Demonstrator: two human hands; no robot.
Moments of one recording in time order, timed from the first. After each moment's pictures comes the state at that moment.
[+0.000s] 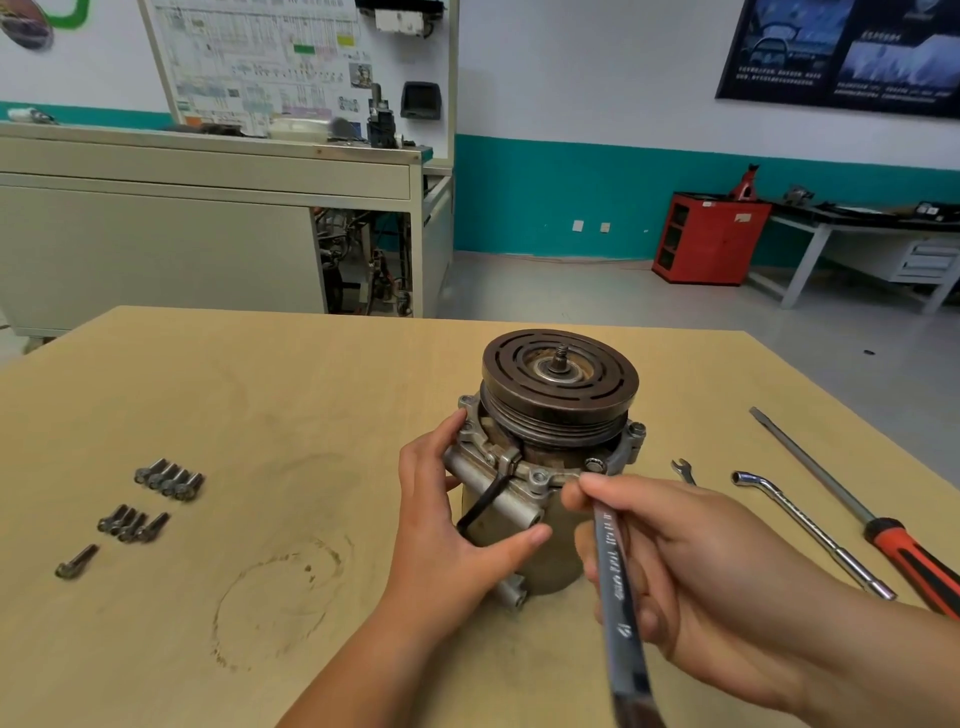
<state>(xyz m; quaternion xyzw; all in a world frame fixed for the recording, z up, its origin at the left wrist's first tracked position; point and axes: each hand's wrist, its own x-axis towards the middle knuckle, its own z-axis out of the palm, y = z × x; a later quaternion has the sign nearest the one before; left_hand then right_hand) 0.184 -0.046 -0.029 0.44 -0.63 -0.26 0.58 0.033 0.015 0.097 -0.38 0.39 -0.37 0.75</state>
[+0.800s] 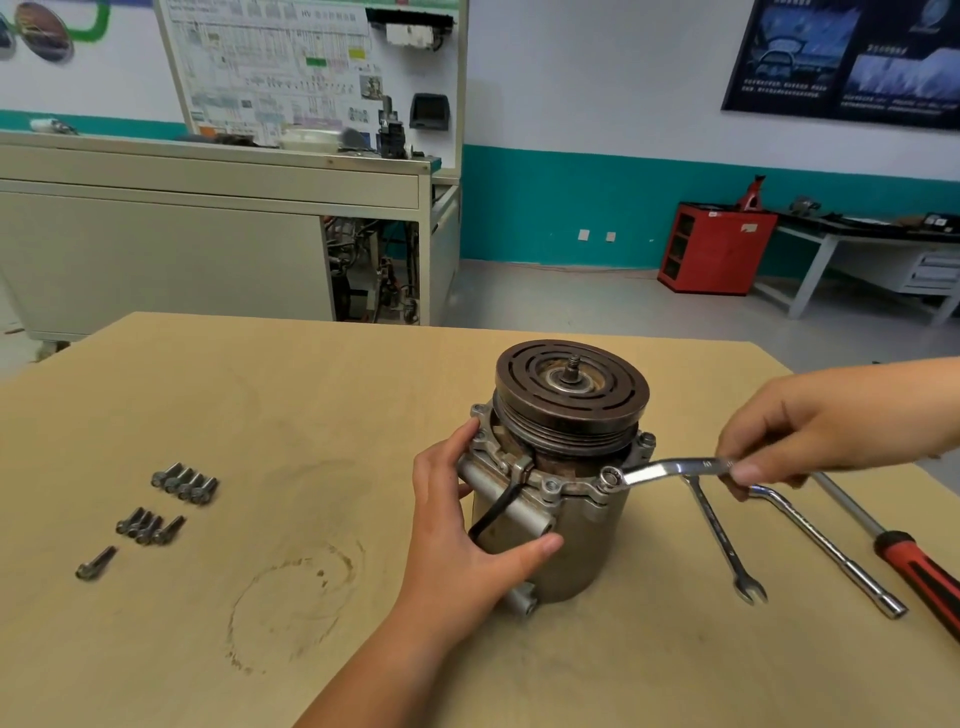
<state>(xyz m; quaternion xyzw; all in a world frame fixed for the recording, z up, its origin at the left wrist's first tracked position) 0.185 -0.041 -0.021 0.45 -0.63 -0.29 0.56 -0.096 -0.088 0.138 -0.81 0.48 0.11 0.32</state>
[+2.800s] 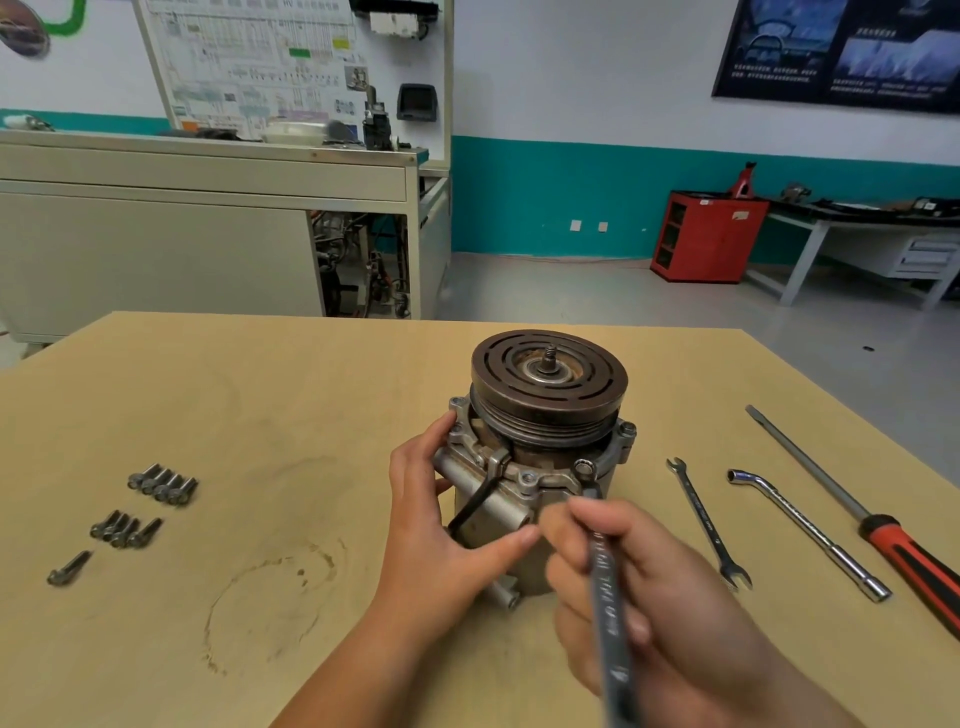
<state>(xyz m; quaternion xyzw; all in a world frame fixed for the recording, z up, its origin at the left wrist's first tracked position) 0.183 -0.042 -0.020 0.43 -0.63 -0.26 0.59 0.047 0.015 0.067 -0.35 0.30 -0.40 0.79</state>
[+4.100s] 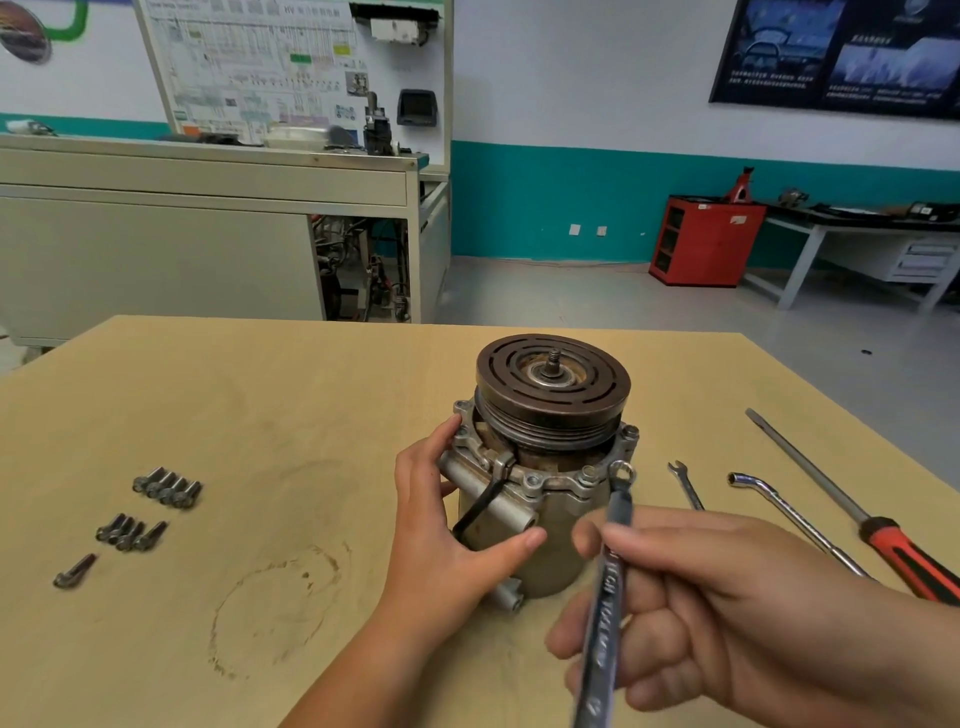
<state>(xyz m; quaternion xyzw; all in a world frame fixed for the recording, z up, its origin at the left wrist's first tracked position) 0.184 -0.043 -0.025 0.44 -0.64 -0.26 0.58 0.008 0.025 0.102 -0.42 0.36 -0.23 0.80</state>
